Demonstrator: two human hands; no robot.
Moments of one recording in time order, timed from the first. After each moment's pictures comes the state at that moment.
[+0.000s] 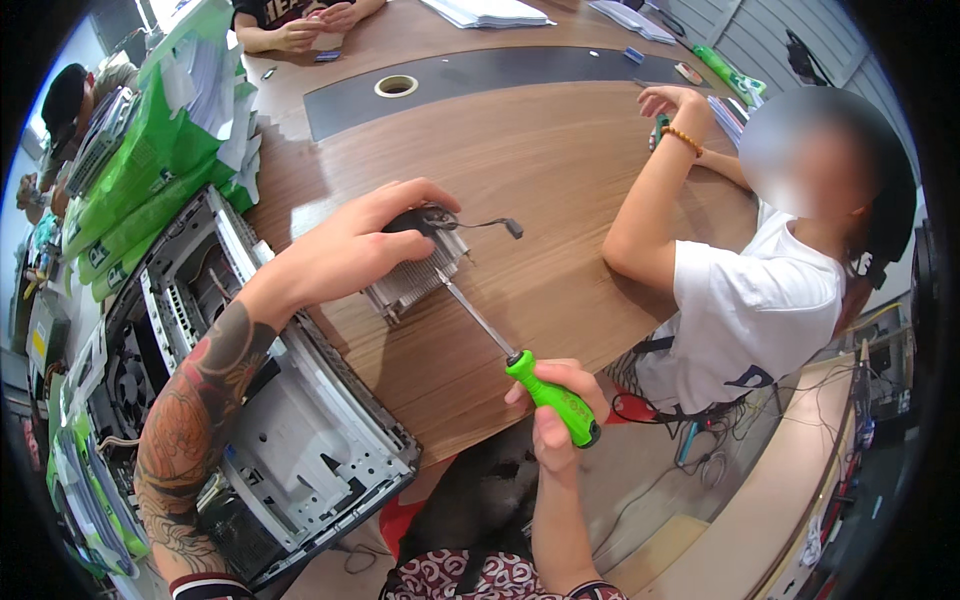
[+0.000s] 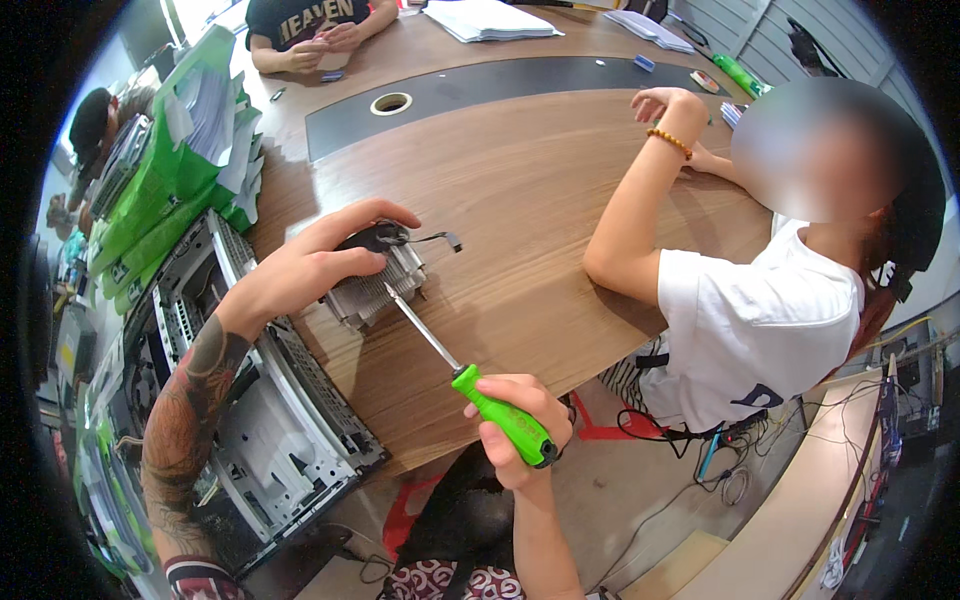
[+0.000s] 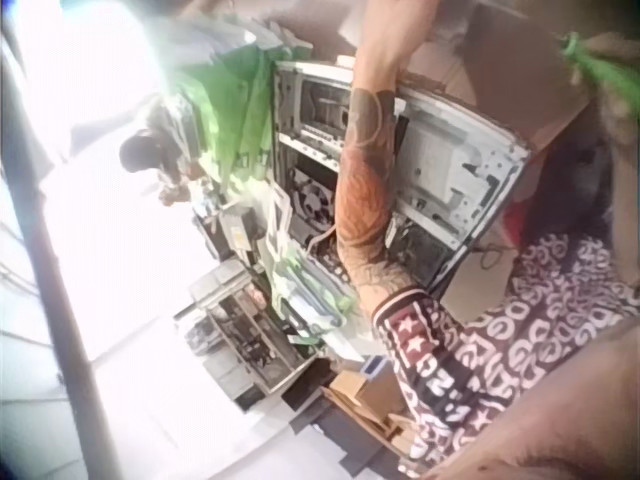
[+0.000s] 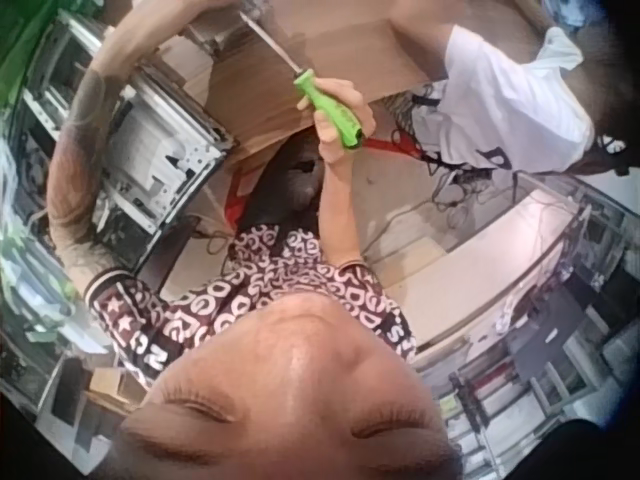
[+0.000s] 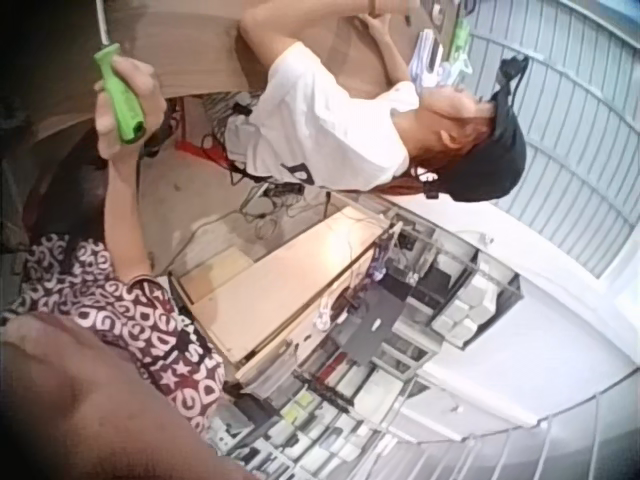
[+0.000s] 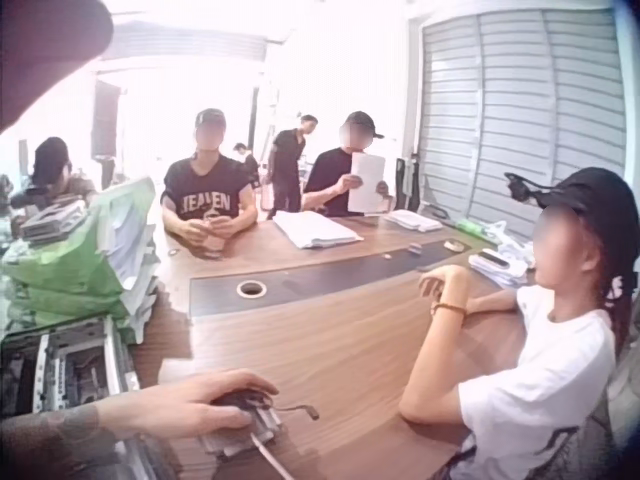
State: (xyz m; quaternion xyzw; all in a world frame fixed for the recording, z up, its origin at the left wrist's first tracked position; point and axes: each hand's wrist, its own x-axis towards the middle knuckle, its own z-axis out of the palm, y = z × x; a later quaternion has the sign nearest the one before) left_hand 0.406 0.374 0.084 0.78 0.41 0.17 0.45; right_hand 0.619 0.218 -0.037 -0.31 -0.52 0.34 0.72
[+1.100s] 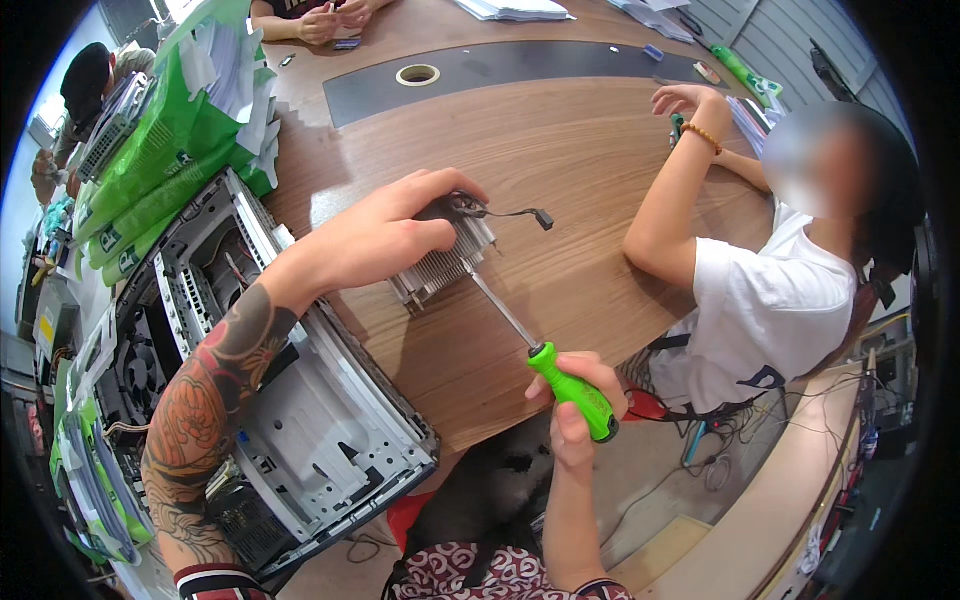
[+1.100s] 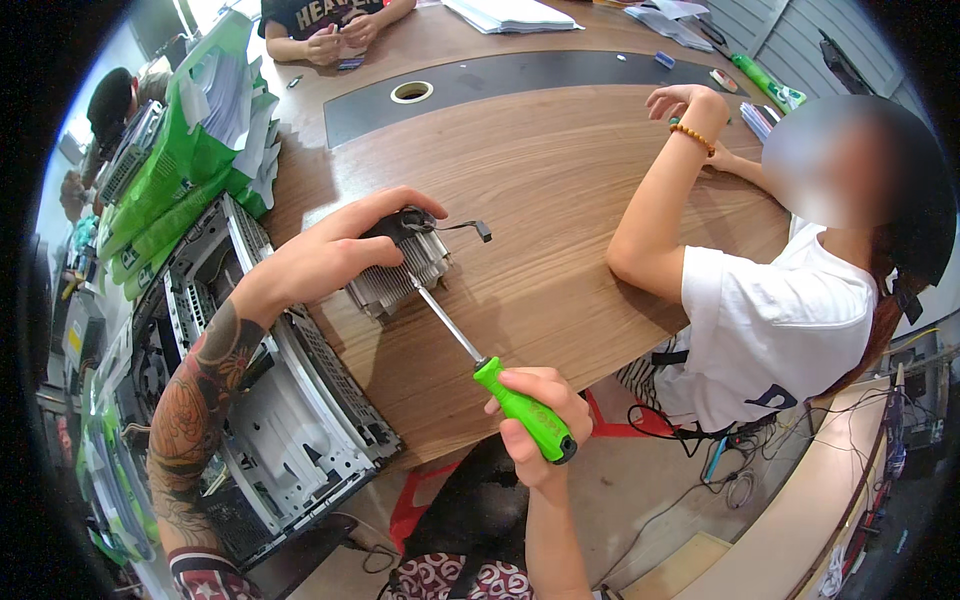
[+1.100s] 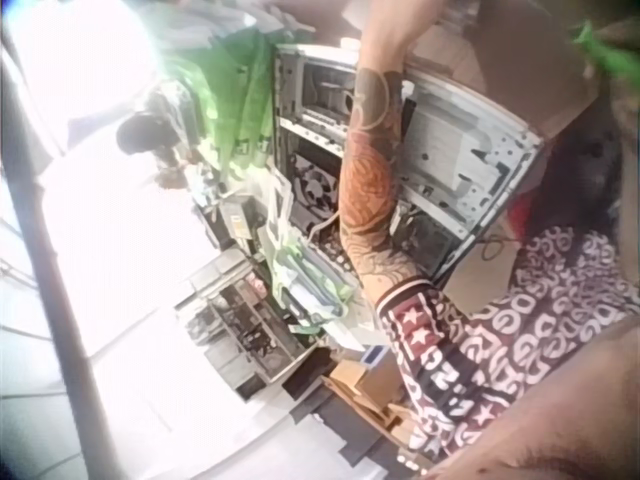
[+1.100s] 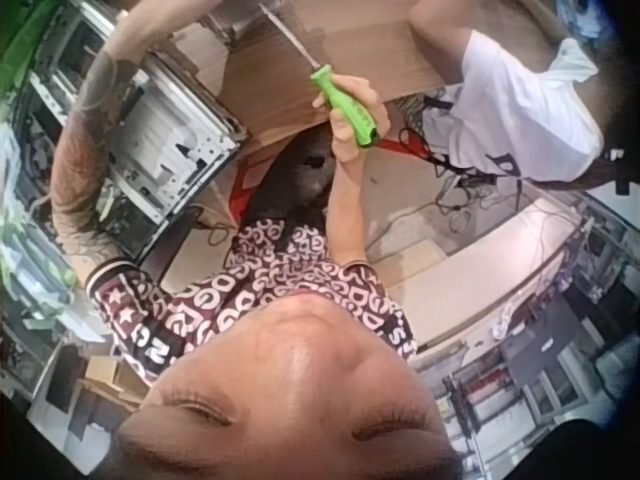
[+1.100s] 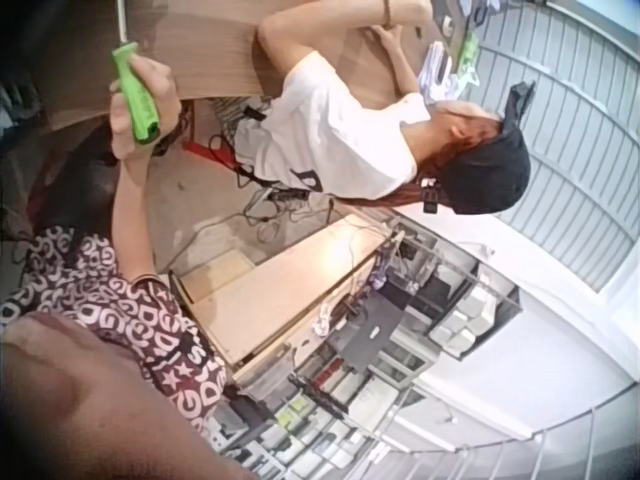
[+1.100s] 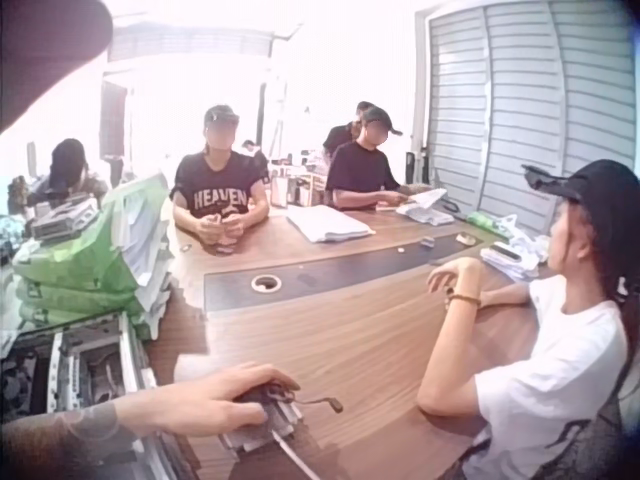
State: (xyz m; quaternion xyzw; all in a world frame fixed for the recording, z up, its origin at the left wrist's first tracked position) left_hand 0.404 0.377 0.076 0.79 0.39 0.18 0.43; right_hand 0.619 0.217 -0.038 -0.33 -0.54 0.33 0.70
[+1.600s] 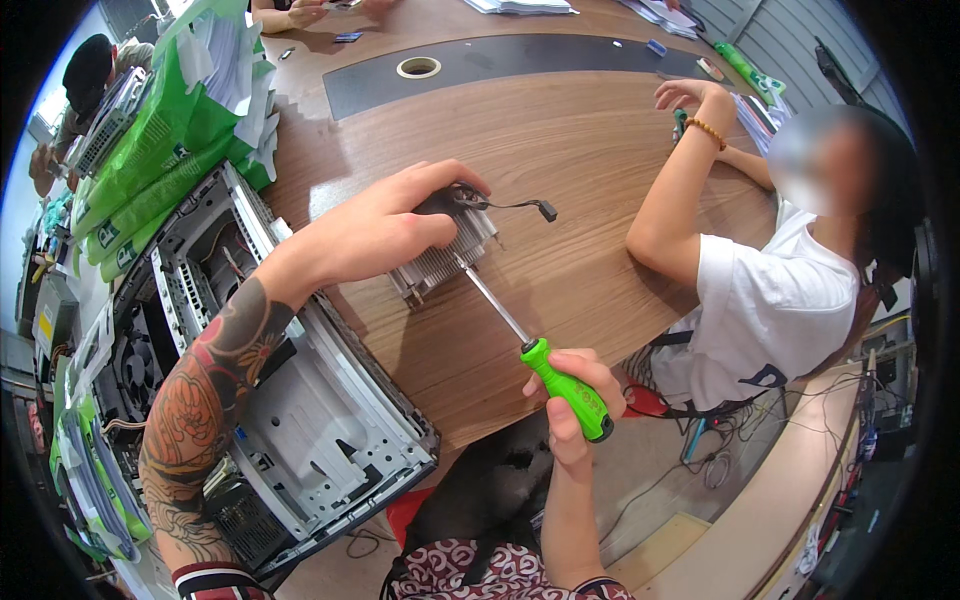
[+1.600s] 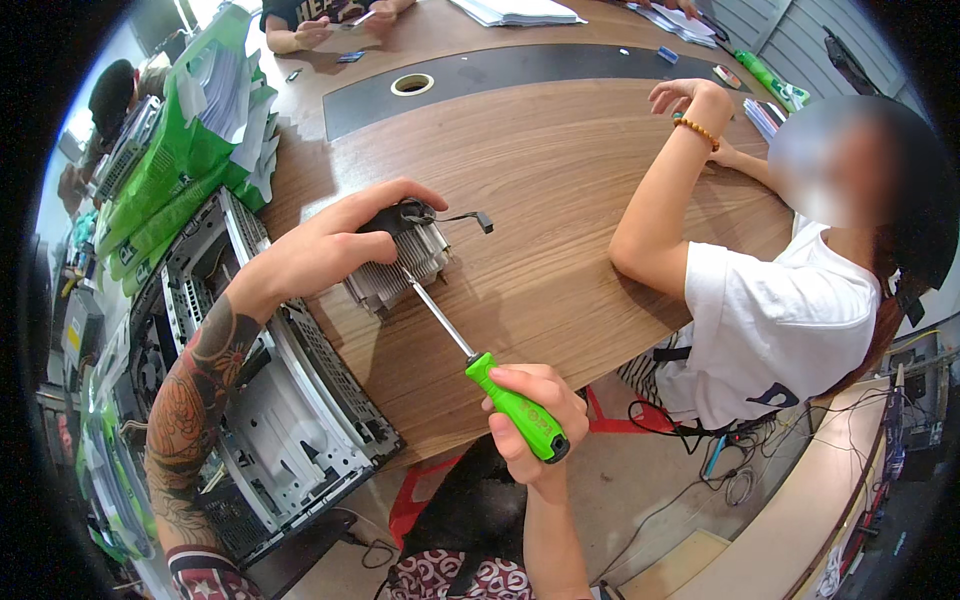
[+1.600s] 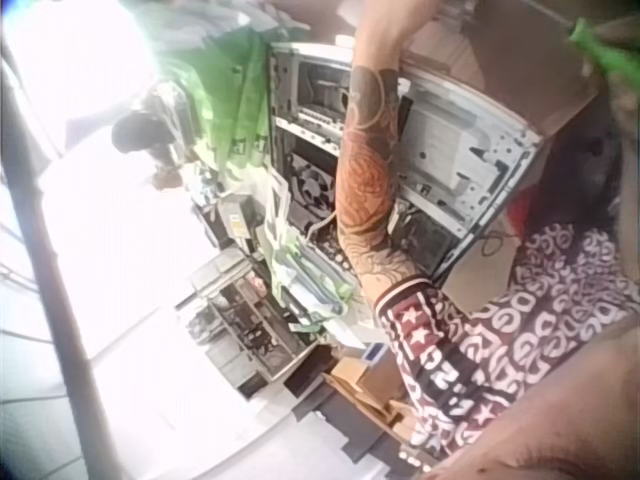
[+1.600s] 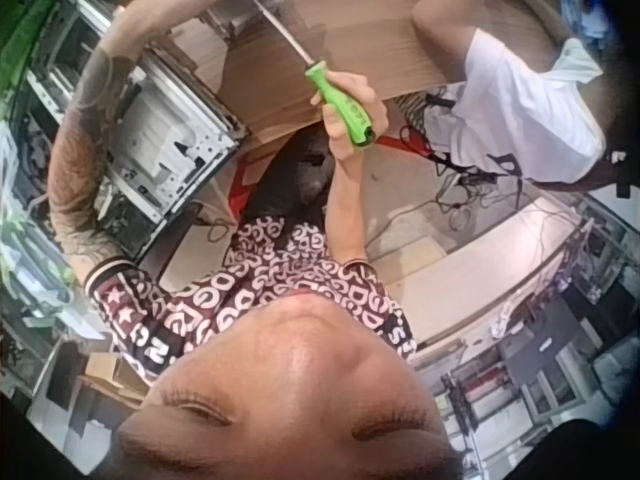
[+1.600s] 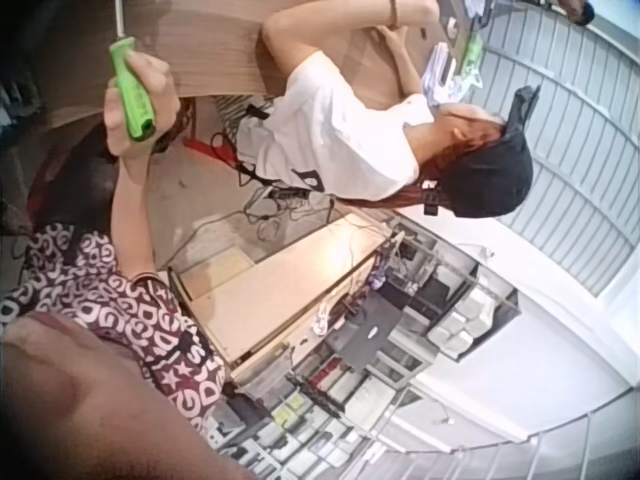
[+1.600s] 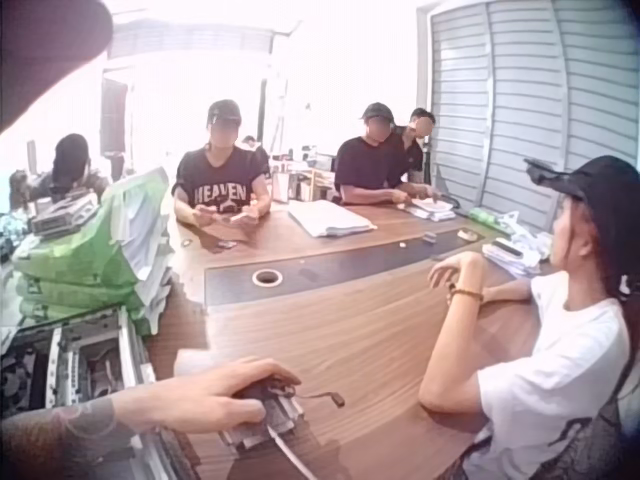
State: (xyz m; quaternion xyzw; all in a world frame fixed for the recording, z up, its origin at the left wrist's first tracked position) left_hand 0.404 0.376 0.078 0.78 0.40 0.17 0.45; right_hand 0.620 0.216 -0.038 -0.34 -0.57 0.31 0.67
